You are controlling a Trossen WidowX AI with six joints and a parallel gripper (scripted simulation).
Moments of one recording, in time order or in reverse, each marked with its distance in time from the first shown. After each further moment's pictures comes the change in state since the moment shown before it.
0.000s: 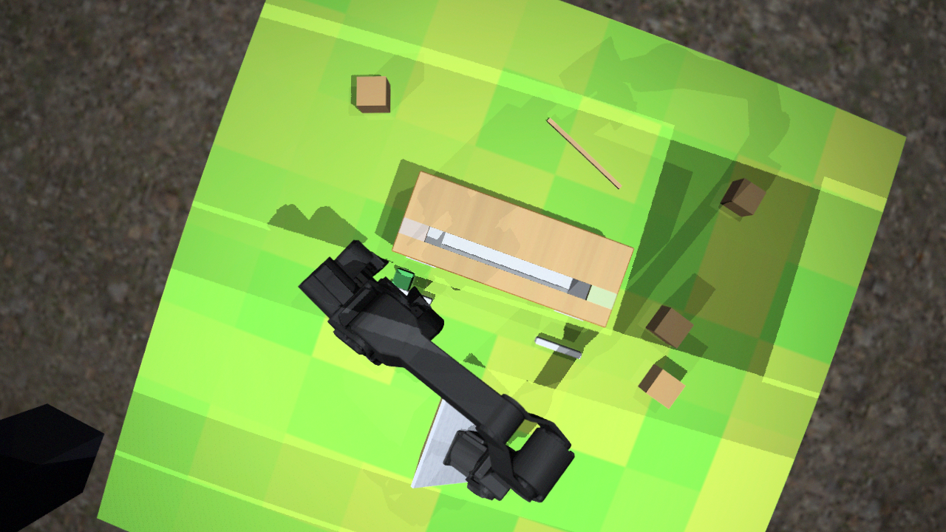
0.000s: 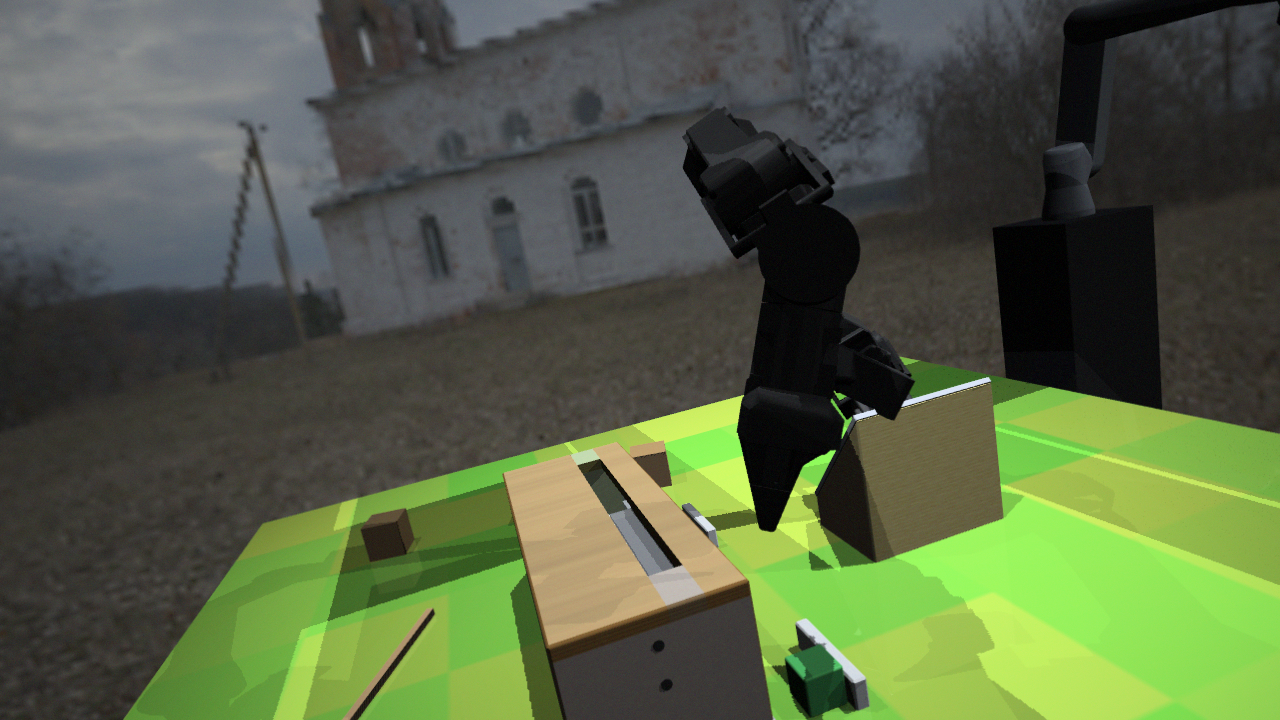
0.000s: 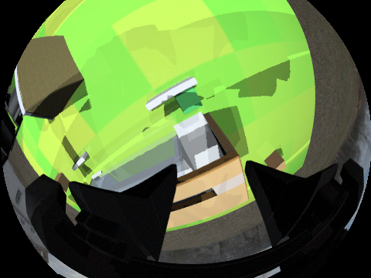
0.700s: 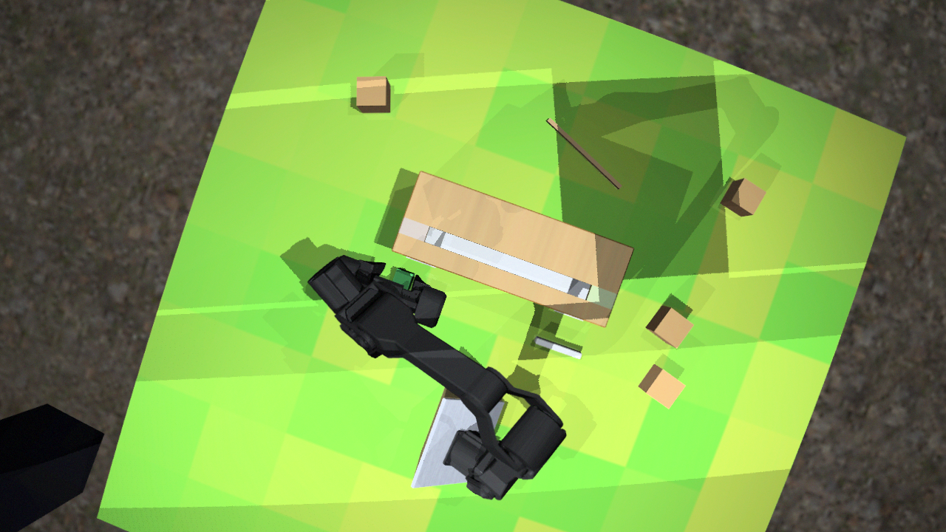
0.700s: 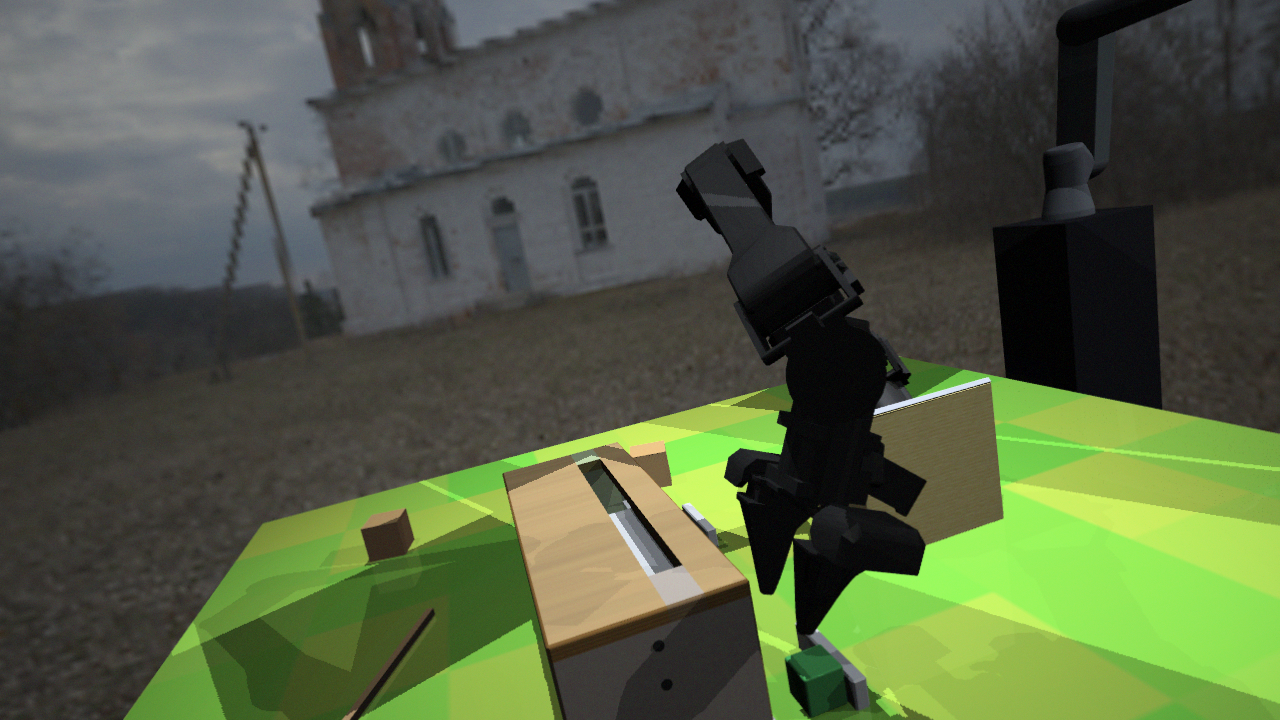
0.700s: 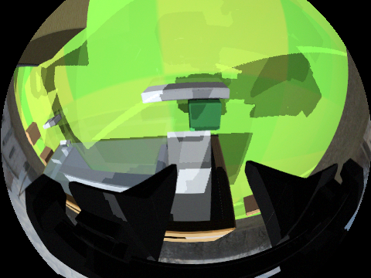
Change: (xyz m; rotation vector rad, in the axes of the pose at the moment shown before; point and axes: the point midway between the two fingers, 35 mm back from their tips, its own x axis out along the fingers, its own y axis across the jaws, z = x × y) arm 0.068 0.003 0.025 -0.443 0.065 -0.001
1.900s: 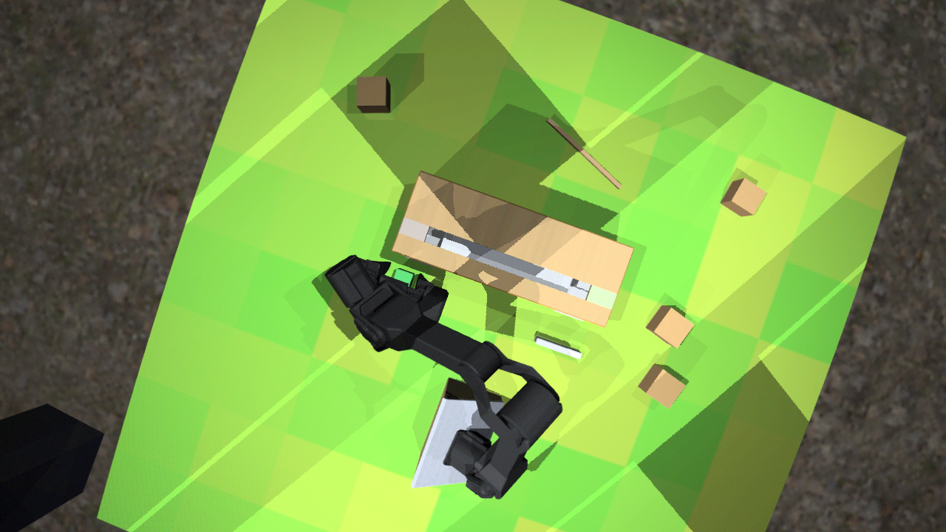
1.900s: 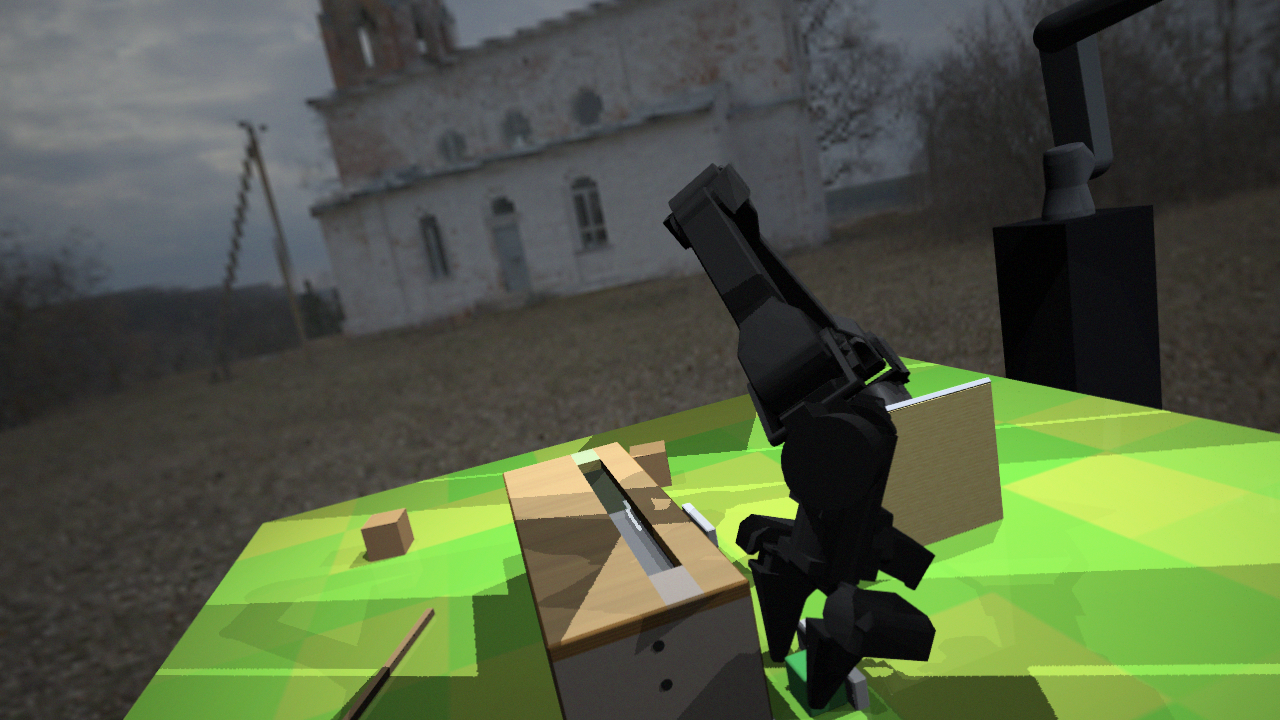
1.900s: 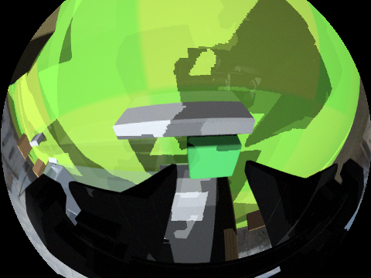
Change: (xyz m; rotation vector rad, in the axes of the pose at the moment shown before) arm 0.056 0.001 0.025 0.000 0.008 -0.001
